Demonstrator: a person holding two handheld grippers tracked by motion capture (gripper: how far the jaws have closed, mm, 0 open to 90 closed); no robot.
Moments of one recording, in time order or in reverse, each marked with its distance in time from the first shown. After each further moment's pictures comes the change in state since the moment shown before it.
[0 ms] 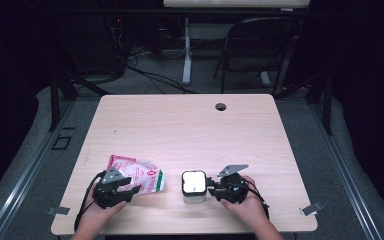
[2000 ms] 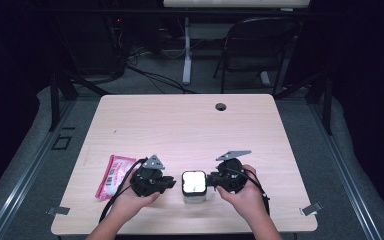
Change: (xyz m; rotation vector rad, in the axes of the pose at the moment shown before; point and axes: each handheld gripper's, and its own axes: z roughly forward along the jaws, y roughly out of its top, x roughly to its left) left arm -0.069 0.084 0.028 0.087 -0.258 0.115; right arm 0.024 0.051 -0.045 -0.032 -0.076 0.153
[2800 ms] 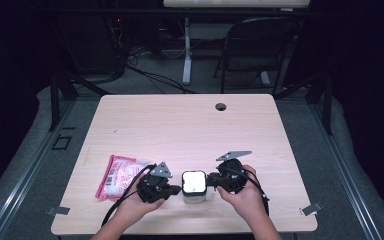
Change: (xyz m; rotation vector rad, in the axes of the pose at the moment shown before) left arm -0.014 -0.003 0.013 0.040 -0.060 0.069; right arm 0.000 -0.001 0.000 0.001 0.006 0.013
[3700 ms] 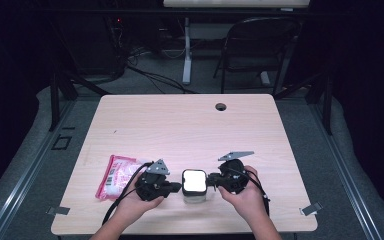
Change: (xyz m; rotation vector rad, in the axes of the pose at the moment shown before) left arm 0.003 0.002 -0.006 -0.062 -0.031 -0.020; right arm -0.004 -0.003 0.000 -0.016 0.022 0.022
